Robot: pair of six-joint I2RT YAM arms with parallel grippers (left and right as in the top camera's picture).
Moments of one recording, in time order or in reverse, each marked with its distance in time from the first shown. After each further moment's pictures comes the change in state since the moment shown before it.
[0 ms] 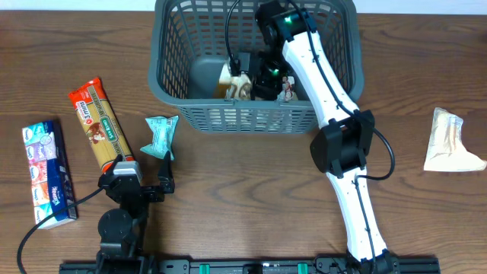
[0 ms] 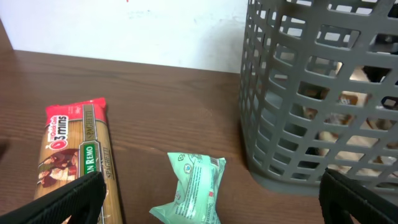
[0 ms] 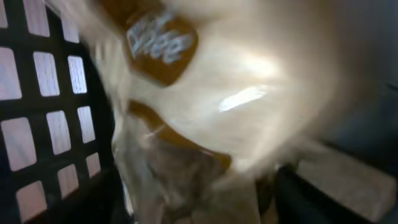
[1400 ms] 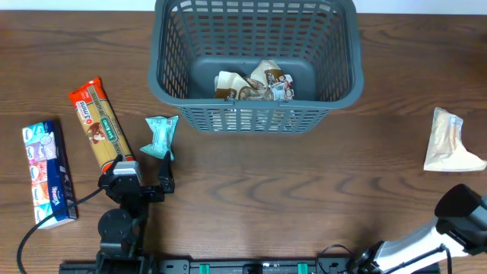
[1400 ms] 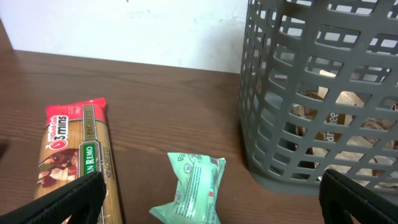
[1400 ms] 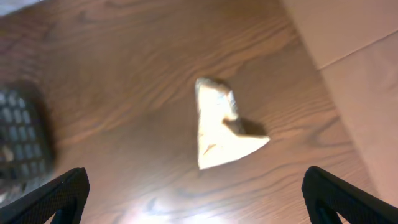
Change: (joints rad) left arm 0.000 0.000 0.000 0.000 0.000 0.000; right arm -1.079 -0.670 -0.100 -0.125 0.176 0.783
